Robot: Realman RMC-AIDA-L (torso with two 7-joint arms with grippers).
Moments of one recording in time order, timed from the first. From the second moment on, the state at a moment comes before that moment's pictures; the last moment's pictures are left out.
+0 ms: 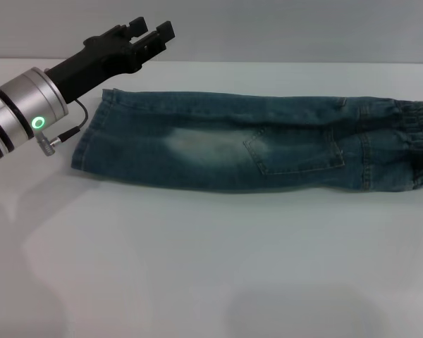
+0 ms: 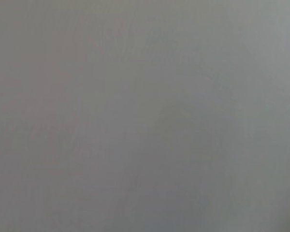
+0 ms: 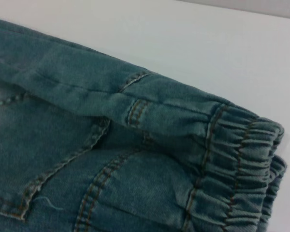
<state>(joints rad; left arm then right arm) -0.73 -2.07 0.43 0.29 1.66 1.26 -1.20 0.75 1.91 -0.66 -0.71 -2.73 -1.28 2.22</state>
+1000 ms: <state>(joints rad) -0.72 -2.06 0.42 0.29 1.65 1.25 -1.21 0.77 1.98 -0.68 -0.70 -2.72 -1.21 2.20</state>
